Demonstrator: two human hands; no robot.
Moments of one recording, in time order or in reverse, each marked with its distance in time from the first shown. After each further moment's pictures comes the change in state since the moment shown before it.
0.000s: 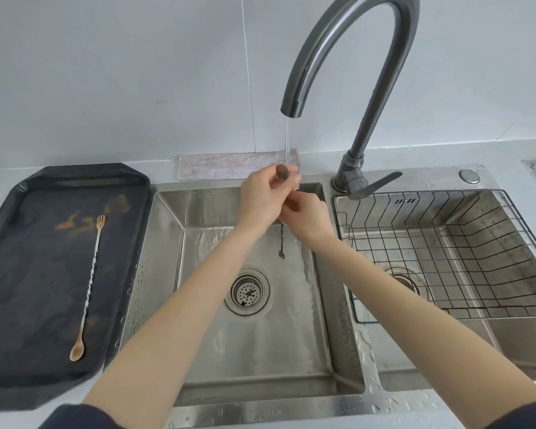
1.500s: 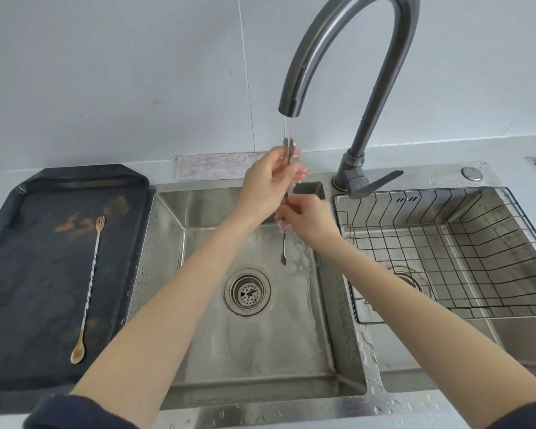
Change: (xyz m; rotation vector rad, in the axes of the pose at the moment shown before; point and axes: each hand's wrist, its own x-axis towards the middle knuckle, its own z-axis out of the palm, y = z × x) left_hand 0.009 0.007 -0.005 -0.036 -0.155 0.130; right_hand 0.007 0.013 0.001 -0.012 -0.030 -0.008
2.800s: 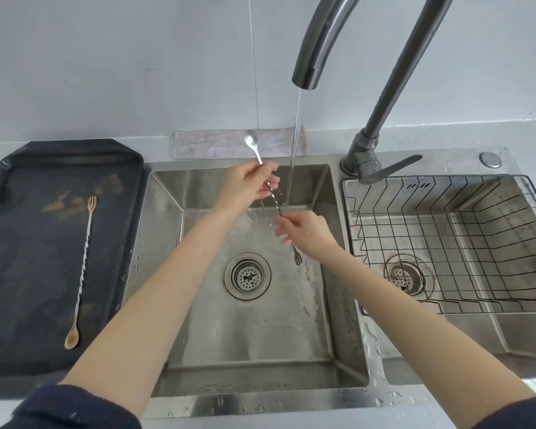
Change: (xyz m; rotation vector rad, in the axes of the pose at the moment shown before) left_hand 0.003 -0.049 -0.020 -0.179 0.042 -0.347; right_hand 0.000 0.040 0.032 -0.013 -0.204 0.190
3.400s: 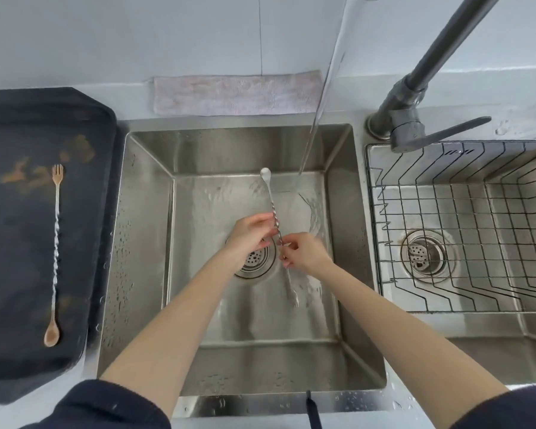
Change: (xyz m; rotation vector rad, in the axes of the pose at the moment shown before) left_hand 0.009 -0.145 0.012 -0.094 -0.066 -0.539; right_hand 0.025 0.079 0.068 -0.060 -0.212 0.268
